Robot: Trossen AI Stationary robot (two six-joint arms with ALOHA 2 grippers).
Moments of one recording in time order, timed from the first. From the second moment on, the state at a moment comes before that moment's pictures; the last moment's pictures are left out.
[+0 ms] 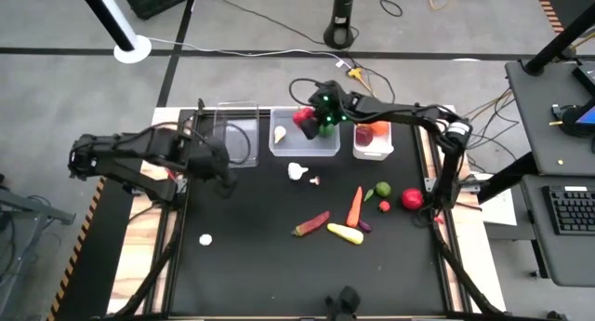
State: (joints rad) left arm -0.09 1.19 1.35 -1.44 -0.18 -1.03; right arm -0.55 1.89 1.41 -0.26 -0.10 0.22
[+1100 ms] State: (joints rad) left arm -0.33 1.19 0.89 -1.30 0.12 -1.37; right arm -0.57 2.15 1.75 -0.62 -0.02 0.05
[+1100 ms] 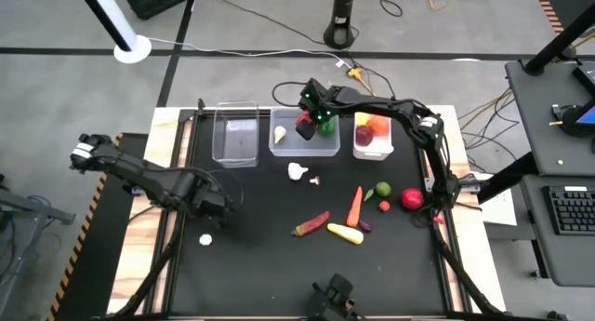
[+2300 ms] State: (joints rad) left arm -0.57 1.19 0.68 -0.97 0.20 -1.68; right arm -0.57 2.03 1.75 -0.68 -0.03 0.05
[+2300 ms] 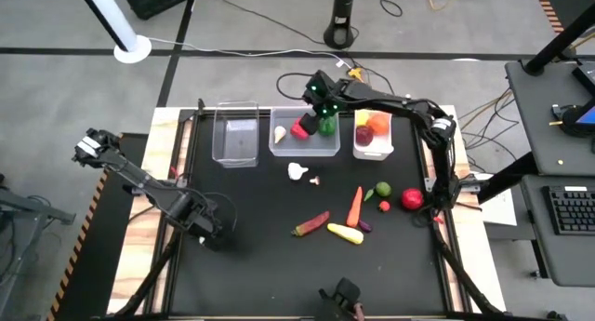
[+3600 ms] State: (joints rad) left arm -0.52 1.19 0.90 -1.08 0.09 -1.58; right arm -0.54 1.93 1.80 -0.85 -0.03 0.09
